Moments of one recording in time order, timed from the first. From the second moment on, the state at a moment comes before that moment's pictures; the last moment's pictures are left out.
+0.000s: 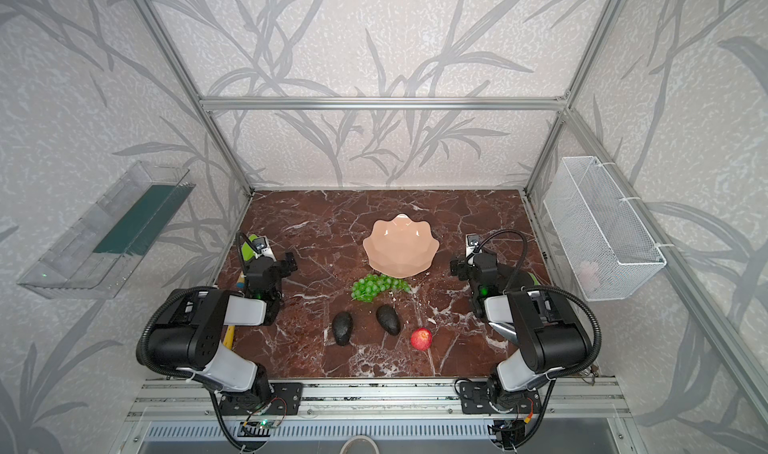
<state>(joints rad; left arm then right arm) -0.01 1.57 0.35 0.92 -0.39 -0.07 0.14 1.56 0.39 0.80 0.14 -0.08</state>
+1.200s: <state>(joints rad) -0.03 0.98 0.63 0.12 -0.34 -0.48 0.51 1.09 0.77 -0.48 -0.02 0.35</state>
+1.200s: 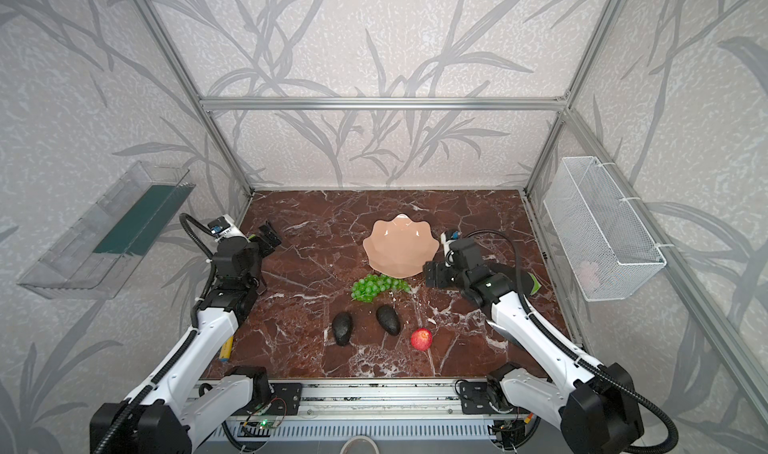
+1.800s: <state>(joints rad) -0.03 0.99 0.63 0.03 -0.27 -0.53 0.94 1.16 0.61 -0.63 0.06 0.80</state>
